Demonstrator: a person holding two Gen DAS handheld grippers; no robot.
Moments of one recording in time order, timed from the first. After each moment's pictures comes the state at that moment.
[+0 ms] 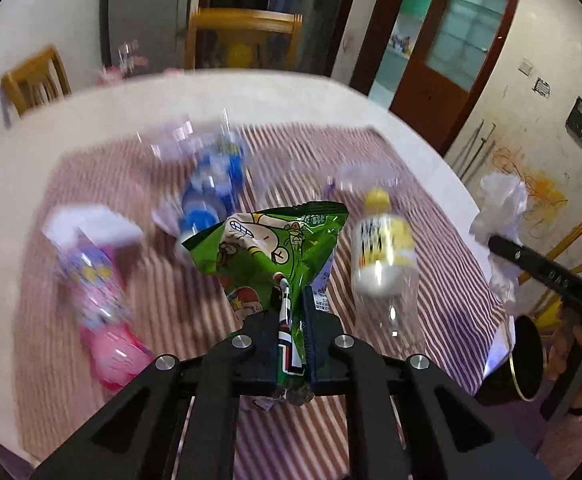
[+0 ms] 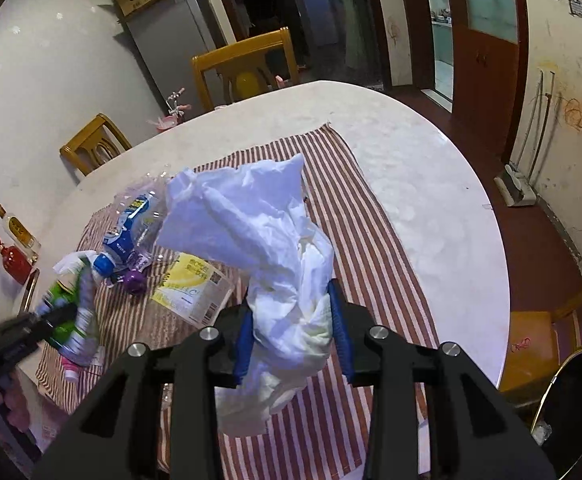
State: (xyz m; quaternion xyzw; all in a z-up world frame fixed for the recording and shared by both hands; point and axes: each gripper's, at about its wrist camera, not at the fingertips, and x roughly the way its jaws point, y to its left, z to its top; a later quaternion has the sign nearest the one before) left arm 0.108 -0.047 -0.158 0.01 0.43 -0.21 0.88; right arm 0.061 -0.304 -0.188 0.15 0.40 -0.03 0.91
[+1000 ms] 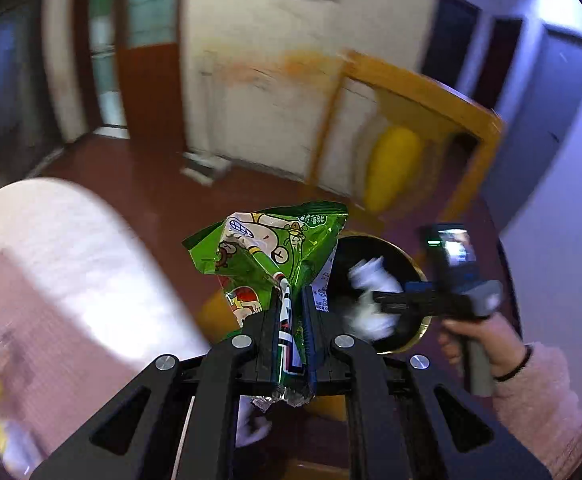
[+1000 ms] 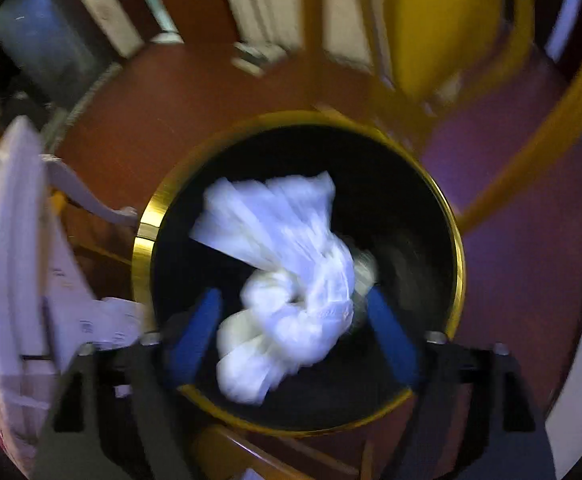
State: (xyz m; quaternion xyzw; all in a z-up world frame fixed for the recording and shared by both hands) left arm -0.057 -0.428 -0.153 0.23 0.36 -0.61 0.67; right arm -0.224 -0.589 -0.354 0.37 0.46 -0.40 0.70
